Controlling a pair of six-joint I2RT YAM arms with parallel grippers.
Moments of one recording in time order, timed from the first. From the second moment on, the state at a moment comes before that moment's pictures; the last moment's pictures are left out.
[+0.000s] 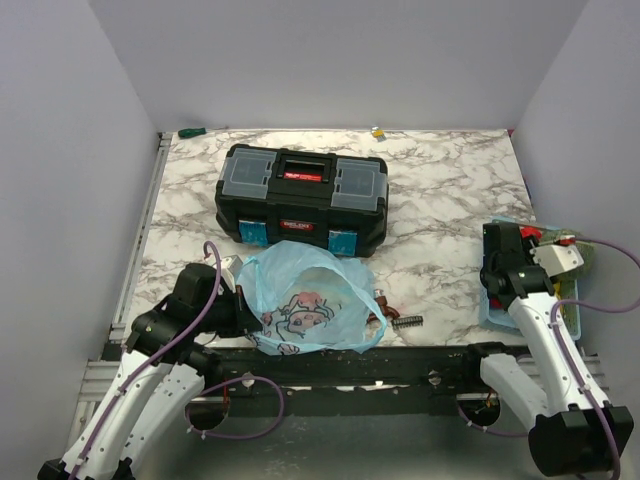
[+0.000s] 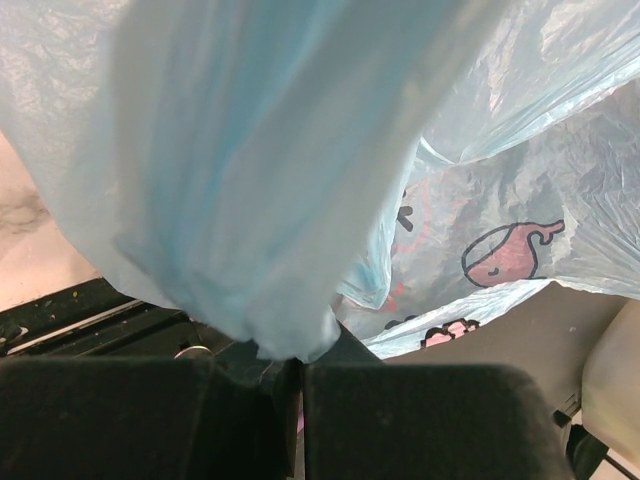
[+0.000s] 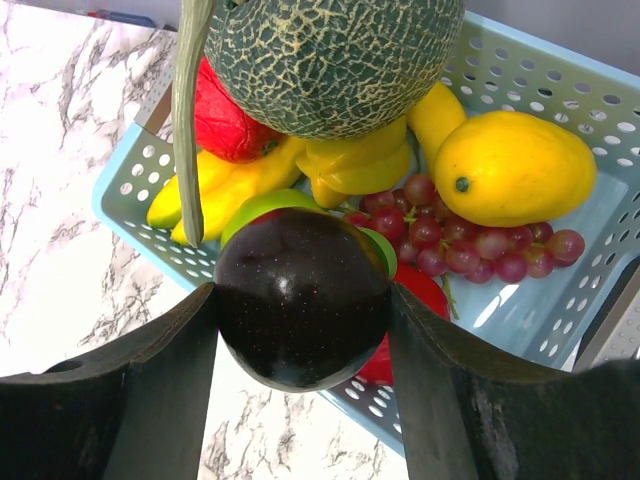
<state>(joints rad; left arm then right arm) -0.44 0.46 0.63 -1.04 0.36 -0.56 0.06 0.85 0.70 -0.79 0.90 1.13</state>
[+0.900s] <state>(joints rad) -0.44 0.46 0.63 -1.01 0.44 -0.58 0.01 0.96 0.67 -0.78 0.93 1.14</state>
